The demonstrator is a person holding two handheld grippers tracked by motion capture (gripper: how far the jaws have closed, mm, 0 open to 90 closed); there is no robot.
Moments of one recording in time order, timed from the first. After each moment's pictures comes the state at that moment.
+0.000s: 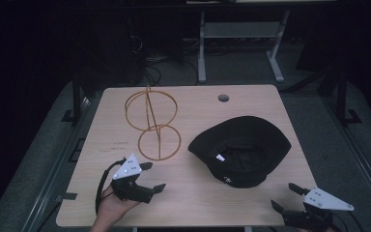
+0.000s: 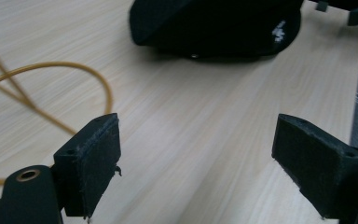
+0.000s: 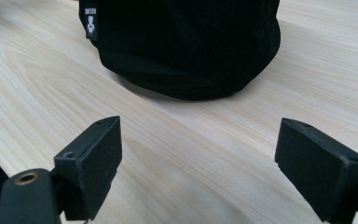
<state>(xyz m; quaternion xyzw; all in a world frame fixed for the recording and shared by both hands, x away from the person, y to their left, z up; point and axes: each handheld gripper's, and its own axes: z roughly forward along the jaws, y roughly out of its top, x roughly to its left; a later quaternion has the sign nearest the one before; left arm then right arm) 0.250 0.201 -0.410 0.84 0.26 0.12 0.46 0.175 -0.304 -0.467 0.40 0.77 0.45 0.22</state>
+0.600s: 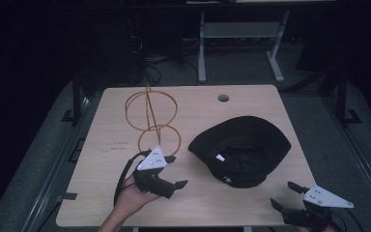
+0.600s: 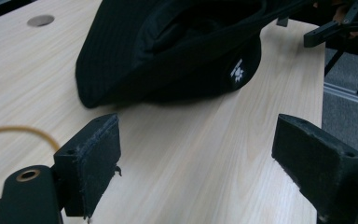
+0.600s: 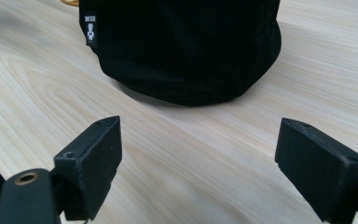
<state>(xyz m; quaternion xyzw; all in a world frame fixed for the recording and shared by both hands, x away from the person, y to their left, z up) 0.265 0.143 -0.384 0.86 0.20 0.09 0.46 0.180 -0.304 -0.466 0.40 0.76 0.45 0.22</state>
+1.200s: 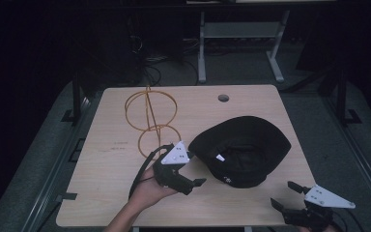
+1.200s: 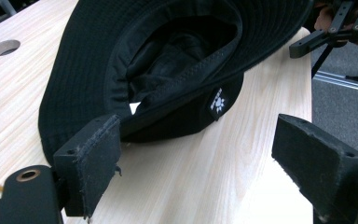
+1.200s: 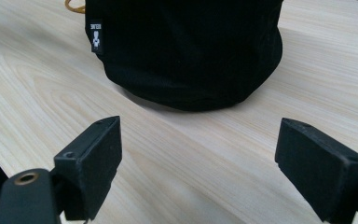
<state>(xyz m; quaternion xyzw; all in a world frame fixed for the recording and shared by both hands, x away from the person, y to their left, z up) 0.274 0.095 -0.370 0.88 0.15 0.09 0.45 0.179 -0.305 -0.464 0.40 0.76 0.46 0.22</state>
